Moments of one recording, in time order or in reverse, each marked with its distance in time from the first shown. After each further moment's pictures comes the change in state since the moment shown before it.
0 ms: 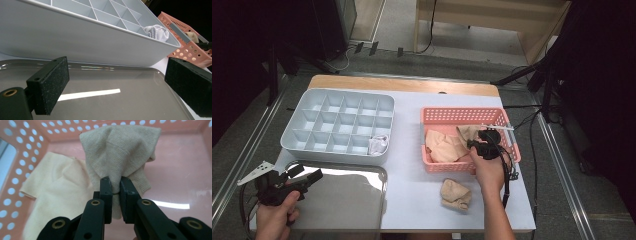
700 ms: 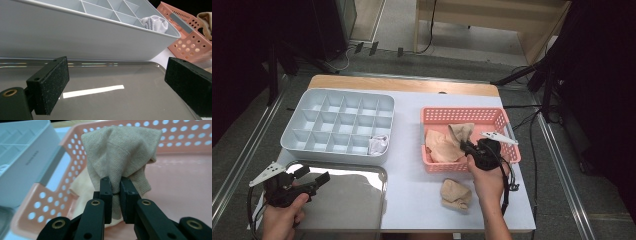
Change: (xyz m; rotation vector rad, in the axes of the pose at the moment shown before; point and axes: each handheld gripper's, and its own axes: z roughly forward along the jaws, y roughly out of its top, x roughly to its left) left arm -0.018 -0.006 0.008 0.033 0.016 0.065; right arm 0.021 -0.024 -0.032 -0.189 0.165 -0.064
